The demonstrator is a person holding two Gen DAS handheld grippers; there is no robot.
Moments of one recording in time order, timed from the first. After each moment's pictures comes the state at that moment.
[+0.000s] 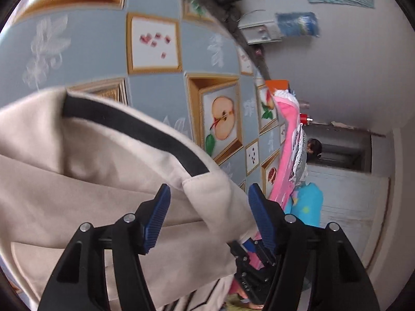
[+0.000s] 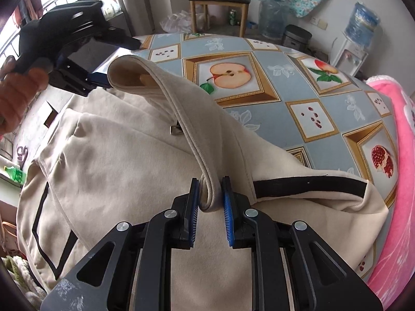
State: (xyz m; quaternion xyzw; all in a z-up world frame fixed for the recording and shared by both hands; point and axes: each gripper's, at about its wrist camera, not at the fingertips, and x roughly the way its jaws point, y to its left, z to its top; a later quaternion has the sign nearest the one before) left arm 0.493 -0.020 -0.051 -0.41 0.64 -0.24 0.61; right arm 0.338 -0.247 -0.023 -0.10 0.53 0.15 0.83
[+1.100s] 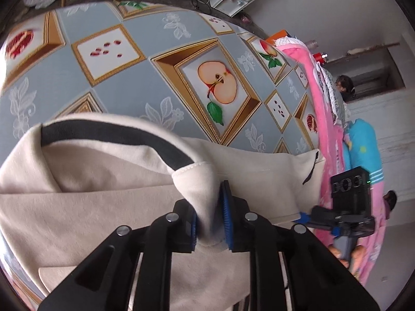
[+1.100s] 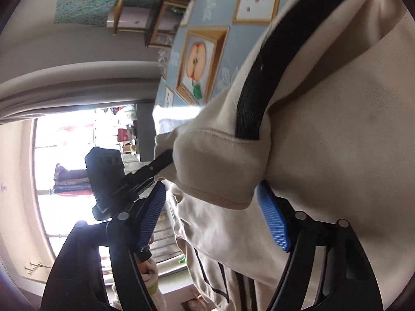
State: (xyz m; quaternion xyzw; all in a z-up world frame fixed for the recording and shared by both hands) left arm 0.478 -0.064 -0.040 -0.17 0.63 -0.29 0.70; right arm 0.355 -0.327 -0.074 0.48 0.57 0.18 0.64
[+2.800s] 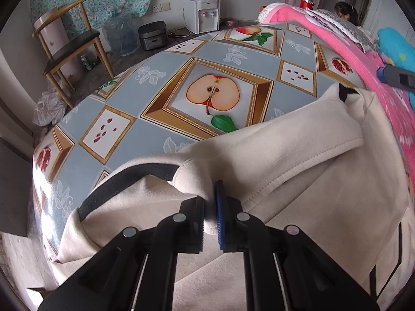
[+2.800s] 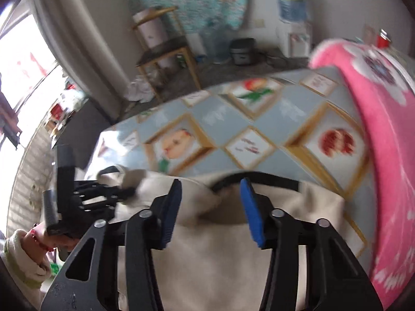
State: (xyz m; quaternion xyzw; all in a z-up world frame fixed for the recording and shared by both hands) left arm 0.452 -0.123 -0.041 0.14 0.50 -0.25 0.82; right arm 0.365 -0.303 0.040 0.10 0.46 0.09 0.88
